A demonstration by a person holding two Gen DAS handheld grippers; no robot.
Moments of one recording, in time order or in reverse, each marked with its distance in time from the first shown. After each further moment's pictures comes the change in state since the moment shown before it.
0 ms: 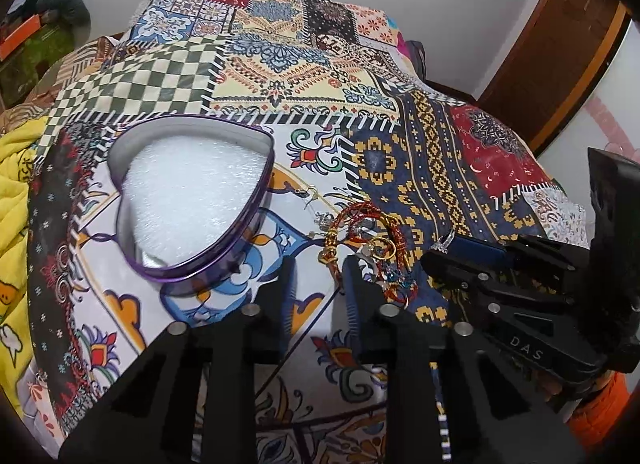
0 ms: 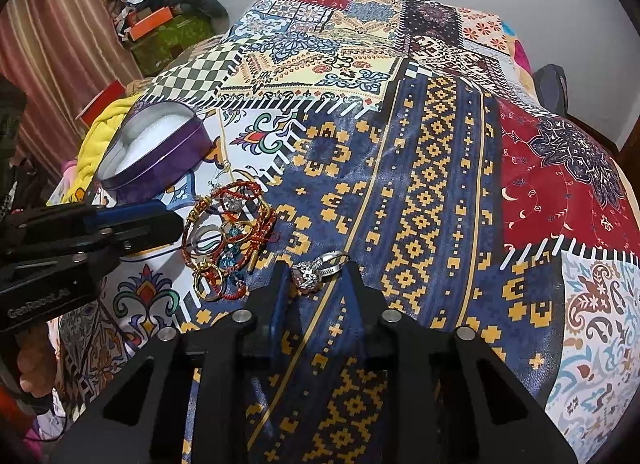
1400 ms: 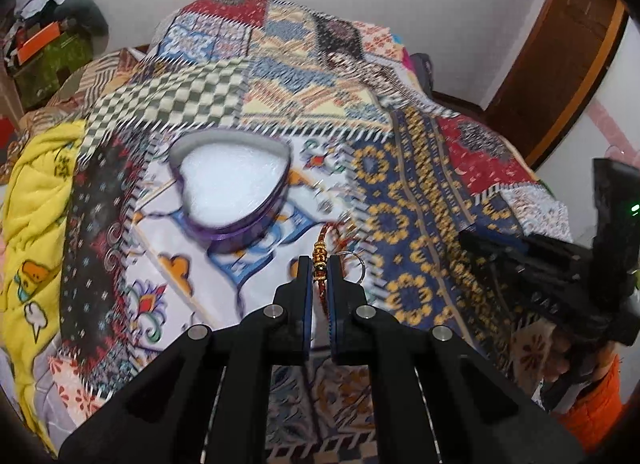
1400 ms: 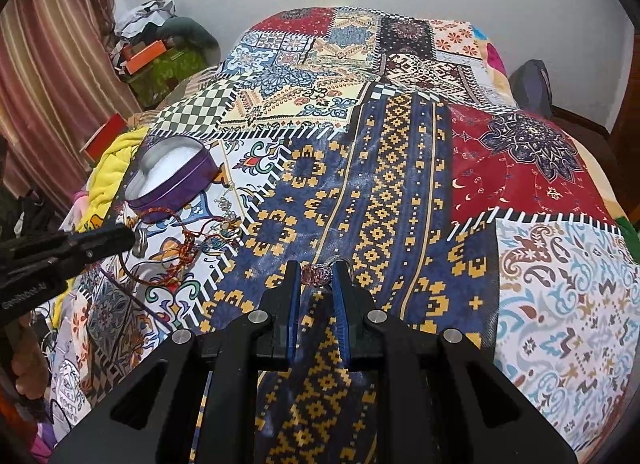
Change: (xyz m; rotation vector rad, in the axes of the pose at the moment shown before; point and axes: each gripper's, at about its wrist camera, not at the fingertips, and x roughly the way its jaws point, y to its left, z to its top) left arm -0.056 -0.004 -0.020 -0.018 -0.042 0.066; right arm -0.041 -0.010 -0.012 0.076 -0.080 0.005
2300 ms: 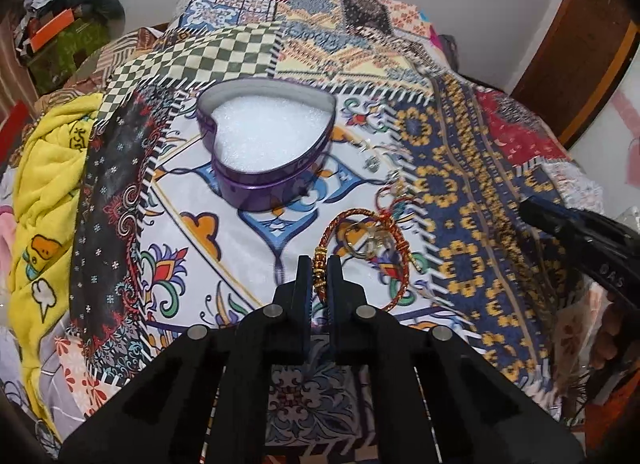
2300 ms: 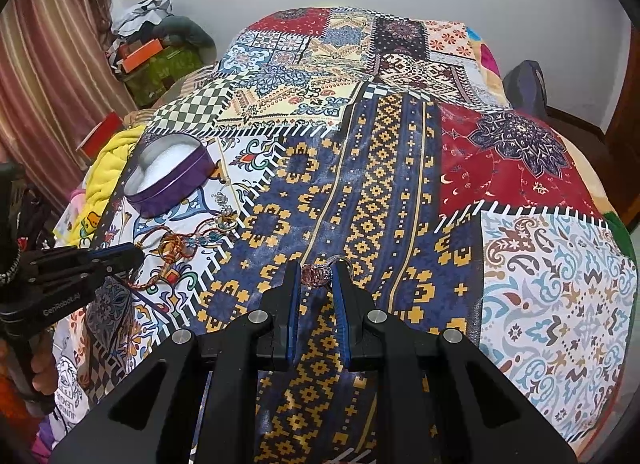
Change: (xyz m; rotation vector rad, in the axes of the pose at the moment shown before) left arm 0.014 0.015 -0.018 -0.015 0.049 0.058; right arm -0.006 0.000 -0.003 0.000 0.001 -0.025
